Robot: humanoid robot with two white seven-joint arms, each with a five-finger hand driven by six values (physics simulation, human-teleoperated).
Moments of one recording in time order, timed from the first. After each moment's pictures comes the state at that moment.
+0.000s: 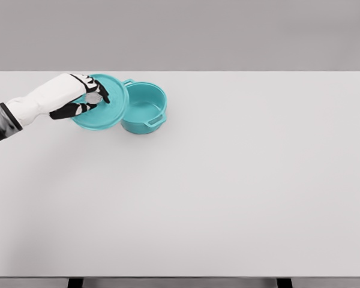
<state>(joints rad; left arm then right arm) -0.58 0.74 -0.55 -1.31 -0.34 -0.61 -0.17 0.01 0.00 -0.30 0.05 0.25 -0.01 0.09</state>
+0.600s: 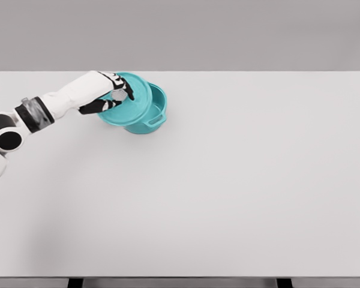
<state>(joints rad) -0.67 0.58 -0.62 -1.17 -0.41 -0.61 -0.17 0.01 0.00 -0.30 0.05 0.25 -0.01 0.09</state>
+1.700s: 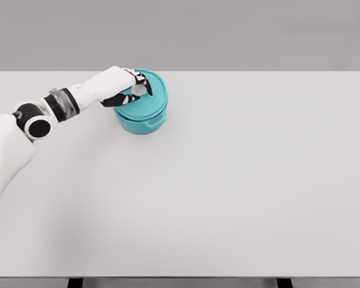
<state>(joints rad) -0.77 0.44 -0.64 -1.00 -0.52 -0.61 -0.17 0.01 0.00 -0.30 0.05 0.25 -0.01 0.09</state>
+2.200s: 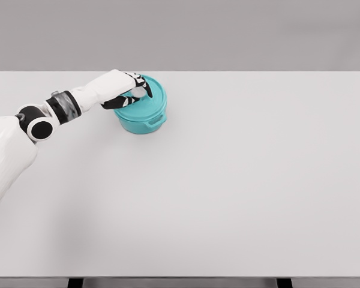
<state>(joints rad) -0.77 0.42 -0.64 -0.96 -0.53 -0.61 -0.17 0.01 0.00 -0.30 0.05 0.25 -0.01 0.09</state>
